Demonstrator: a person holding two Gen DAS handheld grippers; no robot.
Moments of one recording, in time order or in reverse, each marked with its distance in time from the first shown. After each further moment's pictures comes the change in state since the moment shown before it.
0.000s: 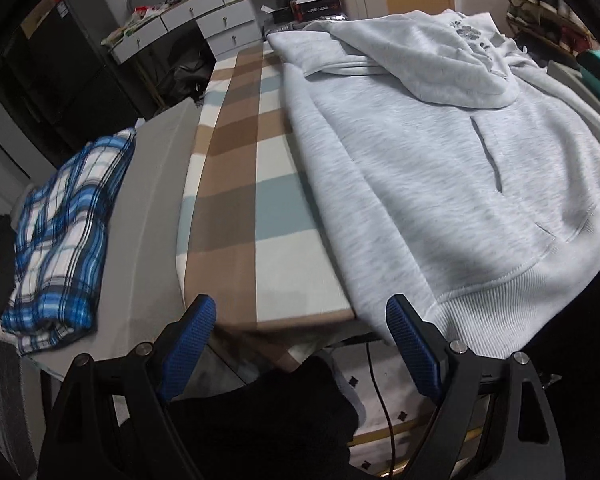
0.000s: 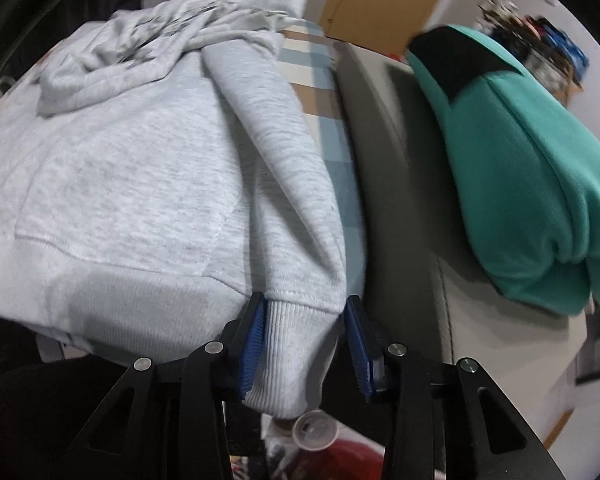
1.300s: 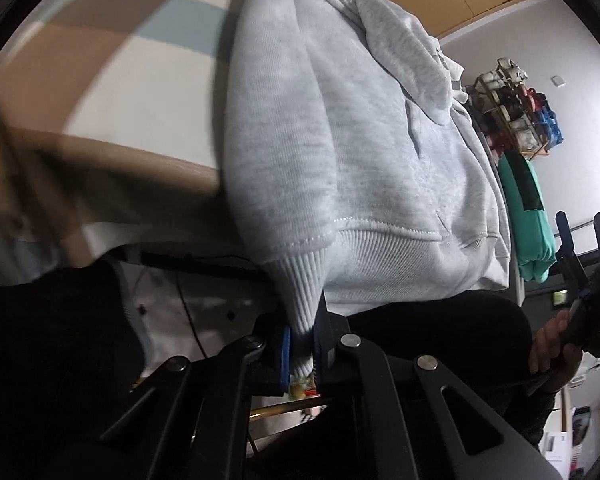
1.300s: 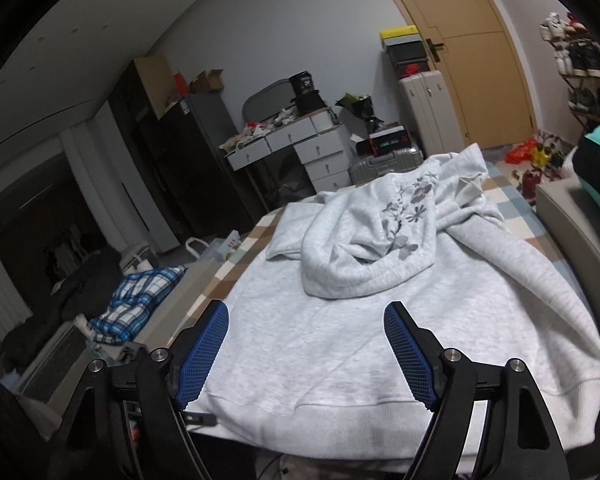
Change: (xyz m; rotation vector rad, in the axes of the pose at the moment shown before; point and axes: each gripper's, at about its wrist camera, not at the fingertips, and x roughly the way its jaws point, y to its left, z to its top) left arm 0.032 0.021 -0.073 -0.421 0.218 -0.720; right arm -0.120 0.072 0.010 0.155 -0.567 0.774
